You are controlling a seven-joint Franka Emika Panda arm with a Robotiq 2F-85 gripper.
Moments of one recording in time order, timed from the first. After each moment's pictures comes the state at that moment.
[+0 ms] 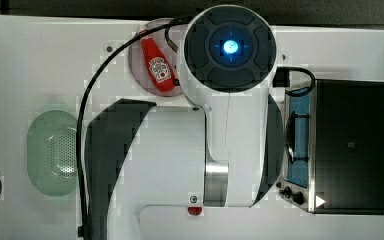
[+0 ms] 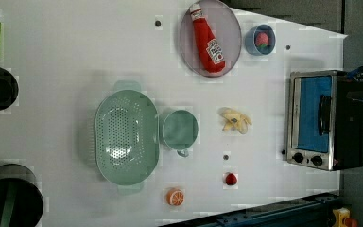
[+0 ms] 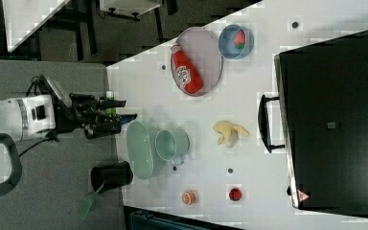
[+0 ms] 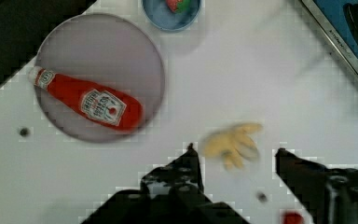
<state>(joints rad) -0.01 -0.02 -0.01 -1.78 -0.03 0.18 -0.06</state>
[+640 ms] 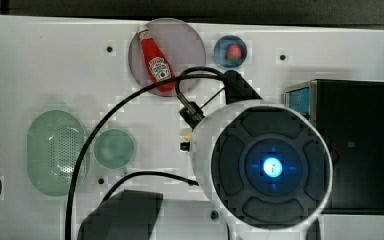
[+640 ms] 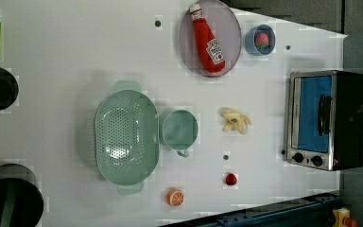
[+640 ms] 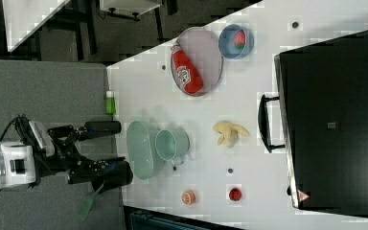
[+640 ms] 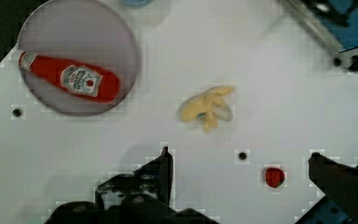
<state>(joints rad) -0.01 -0.25 -0.03 -1.92 0.01 0.11 -0.01</state>
